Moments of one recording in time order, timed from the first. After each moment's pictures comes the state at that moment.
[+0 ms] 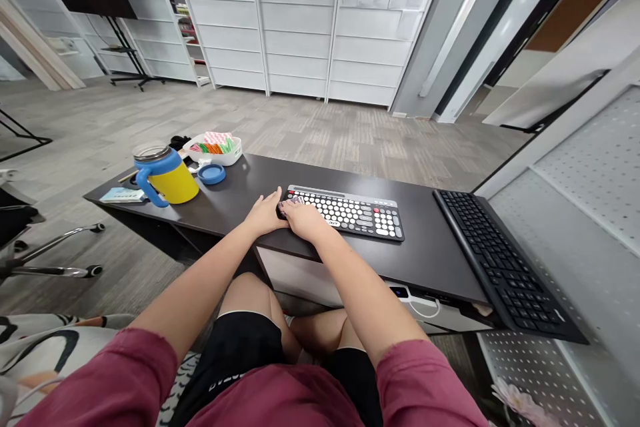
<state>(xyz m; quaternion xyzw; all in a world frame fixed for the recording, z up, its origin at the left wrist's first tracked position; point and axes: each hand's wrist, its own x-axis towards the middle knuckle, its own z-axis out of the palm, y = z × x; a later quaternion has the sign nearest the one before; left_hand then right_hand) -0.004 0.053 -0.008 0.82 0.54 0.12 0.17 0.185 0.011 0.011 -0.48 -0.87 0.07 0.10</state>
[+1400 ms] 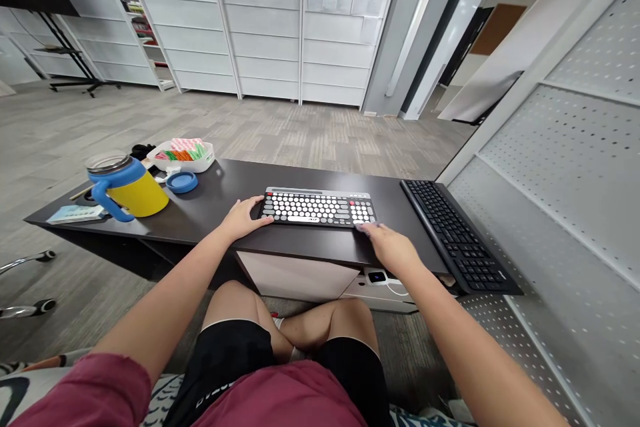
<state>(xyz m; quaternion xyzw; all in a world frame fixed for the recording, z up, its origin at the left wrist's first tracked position) -0.013 0.054 -0.004 0.82 0.51 0.17 0.19 0.416 -0.146 0.001 -0.74 -0.67 0.02 0.07</state>
